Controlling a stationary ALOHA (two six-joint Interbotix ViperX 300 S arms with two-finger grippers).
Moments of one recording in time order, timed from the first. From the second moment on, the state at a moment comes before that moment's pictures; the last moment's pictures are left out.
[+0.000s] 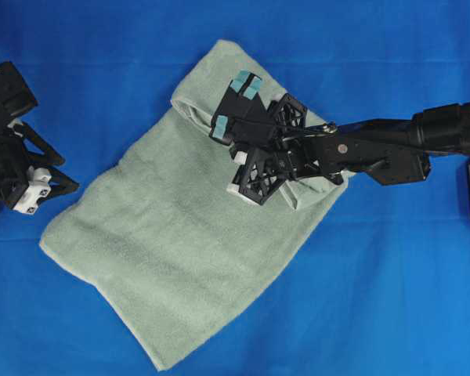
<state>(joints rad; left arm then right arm) 0.06 -0.79 1.24 -0.01 0.35 -0.65 -0.03 0.21 0.41 -0.58 0.41 0.91</state>
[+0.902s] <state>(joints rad) 0.01 -0.91 1.23 -0.01 0.27 -0.36 0.12 0.07 0.36 -0.56 0.61 0.91</state>
